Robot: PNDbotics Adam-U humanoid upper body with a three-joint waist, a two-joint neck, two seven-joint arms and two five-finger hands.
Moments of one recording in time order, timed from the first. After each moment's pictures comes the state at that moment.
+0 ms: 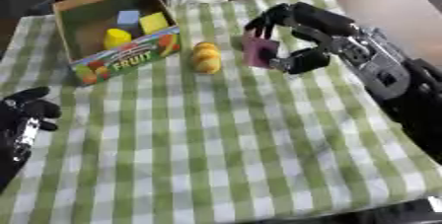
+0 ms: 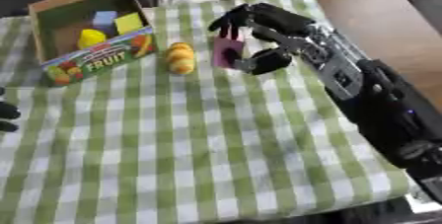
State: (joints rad) left arm -0.05 0.24 -0.10 -1.98 -0.18 0.08 -0.11; right arm -0.67 -0.64 0.32 -1.44 0.47 -0.48 0.21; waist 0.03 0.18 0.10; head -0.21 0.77
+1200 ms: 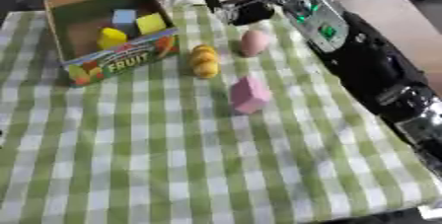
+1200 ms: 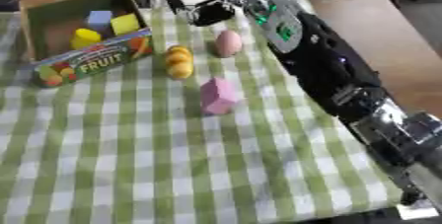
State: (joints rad) left arm -0.13 0.22 -0.12 -1.98 -0.15 0.07 -0.14; right arm -0.81 -0.64 0.25 -1.33 0.40 -0.43 0.19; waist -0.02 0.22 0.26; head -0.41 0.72
